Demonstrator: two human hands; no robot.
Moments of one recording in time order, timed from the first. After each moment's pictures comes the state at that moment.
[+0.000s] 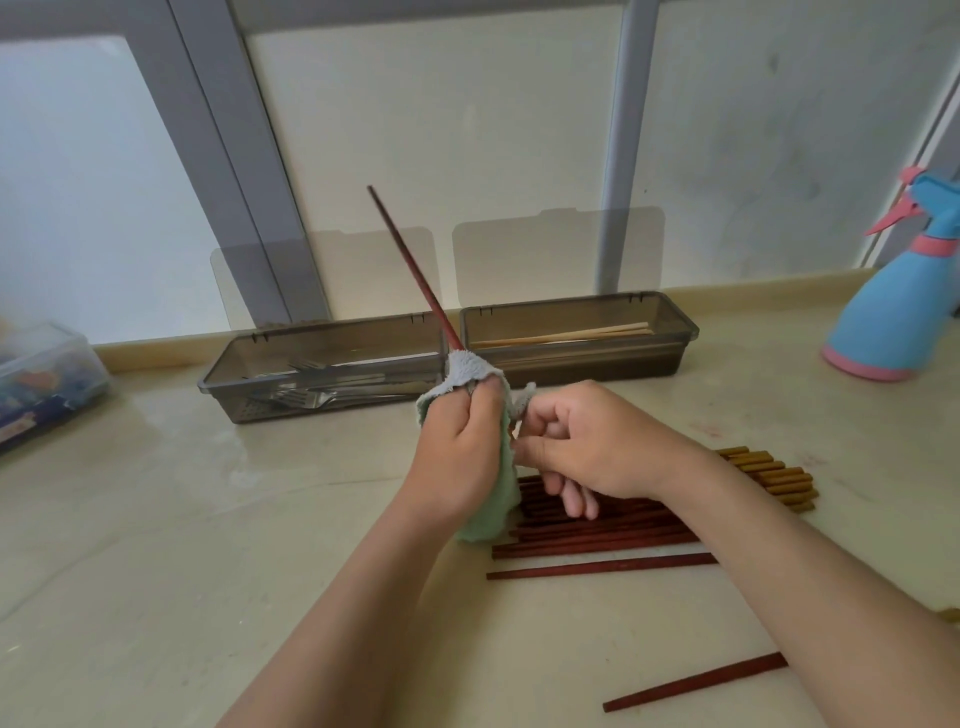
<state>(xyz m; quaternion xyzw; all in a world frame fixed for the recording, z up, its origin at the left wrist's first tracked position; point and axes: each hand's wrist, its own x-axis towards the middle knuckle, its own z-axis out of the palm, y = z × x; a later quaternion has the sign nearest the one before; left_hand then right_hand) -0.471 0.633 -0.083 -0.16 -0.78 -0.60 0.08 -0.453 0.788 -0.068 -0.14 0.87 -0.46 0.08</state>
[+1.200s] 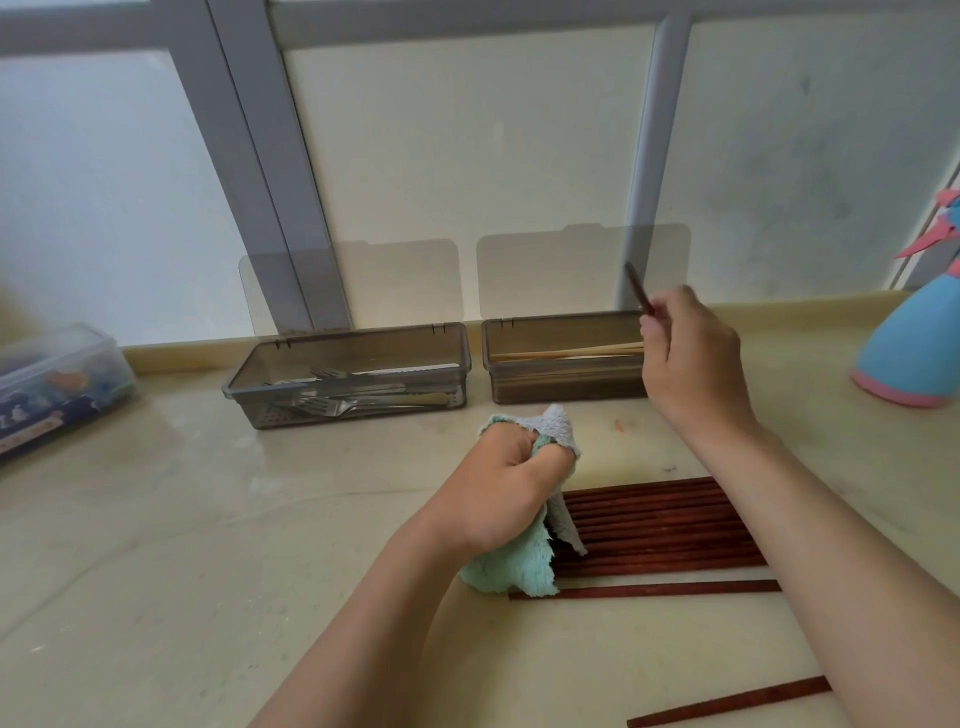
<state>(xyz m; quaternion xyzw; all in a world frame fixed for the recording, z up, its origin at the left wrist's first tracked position) -0.467 0.625 -0.083 -0.25 -0.81 -0.52 -0.10 -0.517 0.840 -0.072 0.00 0.87 -0.28 -0.42</state>
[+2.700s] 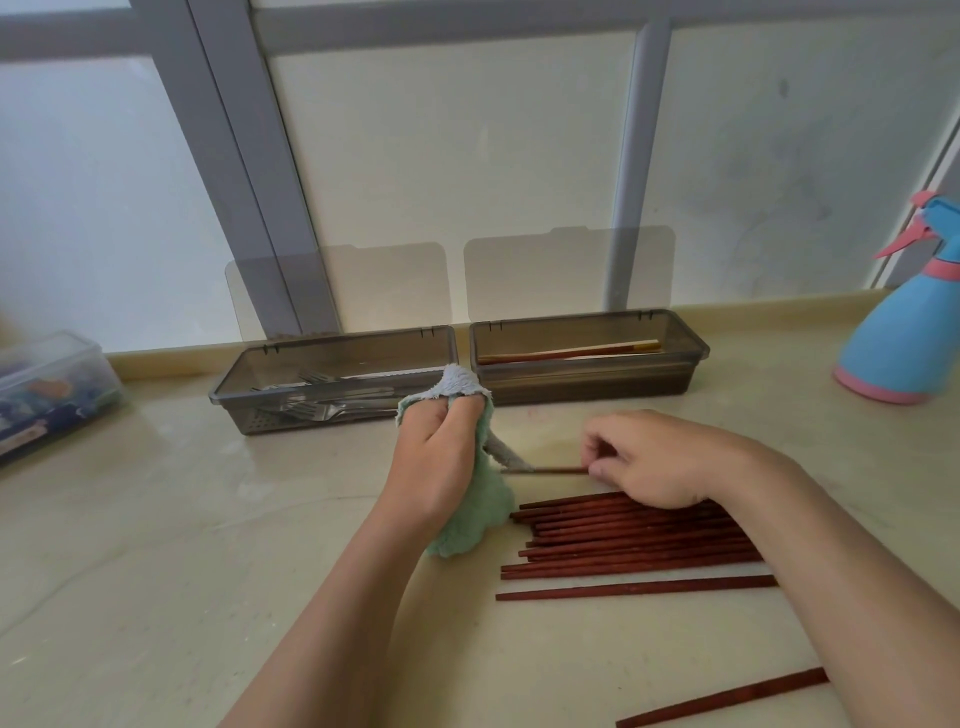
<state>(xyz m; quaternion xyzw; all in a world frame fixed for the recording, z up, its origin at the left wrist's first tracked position) -0.487 0.612 -0.084 -0.11 -0.77 -0.63 0.08 -0.466 0.822 -0.058 -0.09 0.97 -0.17 0.13</state>
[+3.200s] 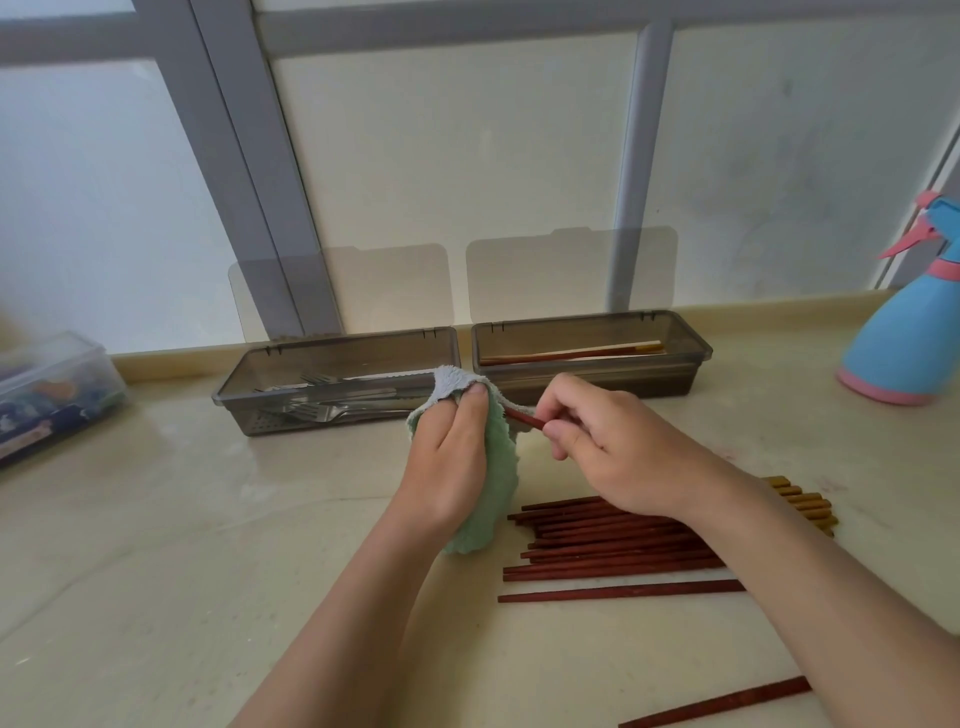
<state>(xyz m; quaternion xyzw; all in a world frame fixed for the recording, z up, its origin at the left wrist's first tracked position) -0.484 0.618 -0.086 -0.11 -0.76 -0.64 0.05 -0.453 0.794 -0.059 -0.19 0.92 -0.33 -0.07</state>
